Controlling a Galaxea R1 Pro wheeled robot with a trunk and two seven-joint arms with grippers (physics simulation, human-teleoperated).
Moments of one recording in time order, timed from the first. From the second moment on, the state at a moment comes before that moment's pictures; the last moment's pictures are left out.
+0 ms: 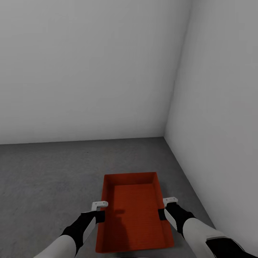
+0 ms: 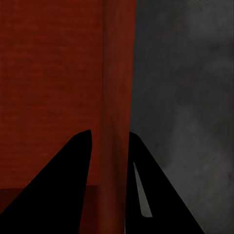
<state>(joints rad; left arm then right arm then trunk) -0.61 -0.11 0.05 -0.37 0.02 0.29 0.09 -0.77 0.06 0.07 -0.17 0.02 0.40 -0.13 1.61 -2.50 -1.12</state>
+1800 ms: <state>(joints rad) -0.61 -0.11 0.05 -0.37 0.02 0.29 0.09 -0.77 0.06 0.07 -0.17 0.02 0.40 -0.13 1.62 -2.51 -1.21</state>
